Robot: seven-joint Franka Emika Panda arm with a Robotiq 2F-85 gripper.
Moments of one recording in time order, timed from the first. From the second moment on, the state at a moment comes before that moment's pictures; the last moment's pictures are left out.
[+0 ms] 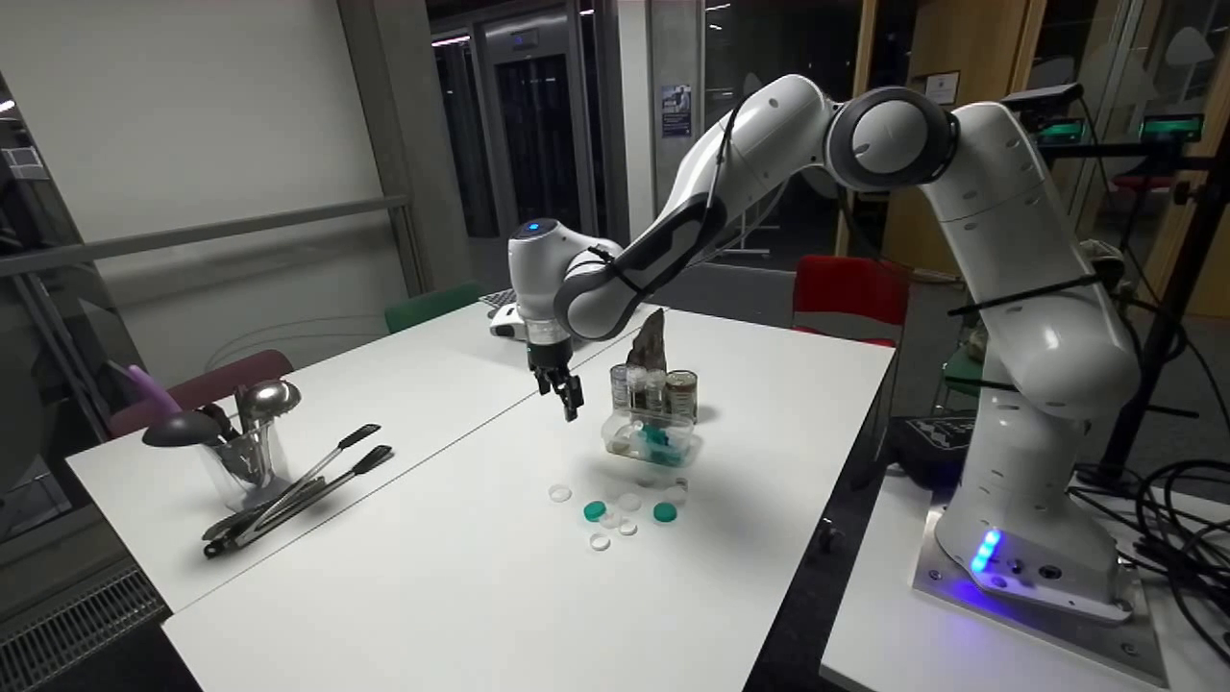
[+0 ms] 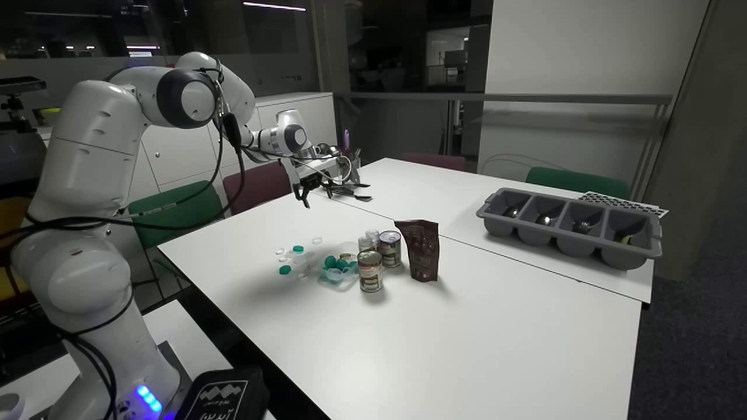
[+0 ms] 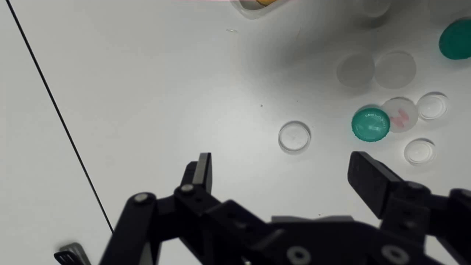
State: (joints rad) arm 0.16 0.52 0.20 -1.70 -0.38 2.29 -0.70
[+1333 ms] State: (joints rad) arm 0.21 0.80 0.18 -1.46 -0.41 2.27 -0.78
